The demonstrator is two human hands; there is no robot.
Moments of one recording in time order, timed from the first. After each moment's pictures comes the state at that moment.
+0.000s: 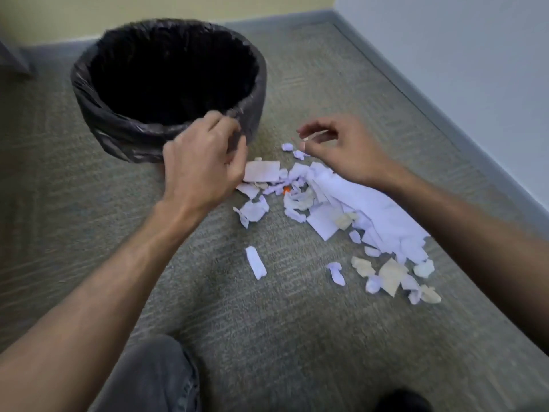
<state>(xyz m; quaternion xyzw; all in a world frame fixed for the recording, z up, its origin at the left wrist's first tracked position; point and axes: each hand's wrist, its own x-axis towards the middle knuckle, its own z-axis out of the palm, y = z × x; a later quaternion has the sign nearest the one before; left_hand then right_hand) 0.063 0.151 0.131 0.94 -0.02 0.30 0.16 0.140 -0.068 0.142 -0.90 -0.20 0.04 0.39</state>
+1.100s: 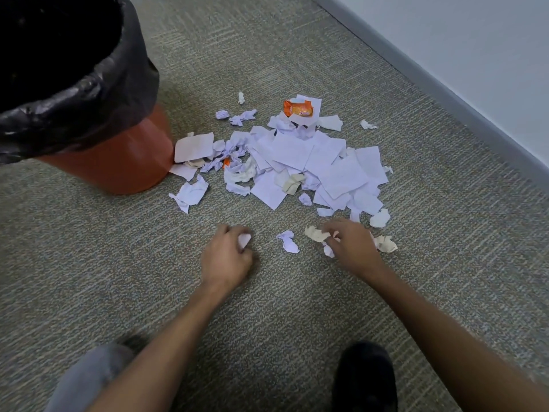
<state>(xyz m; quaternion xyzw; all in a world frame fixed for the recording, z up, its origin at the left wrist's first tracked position) -0.002 0.016 -0.042 0.96 0.07 -0.13 0.25 0.015 -0.248 -0.080 -0.95 -0.02 0.10 0.28</state>
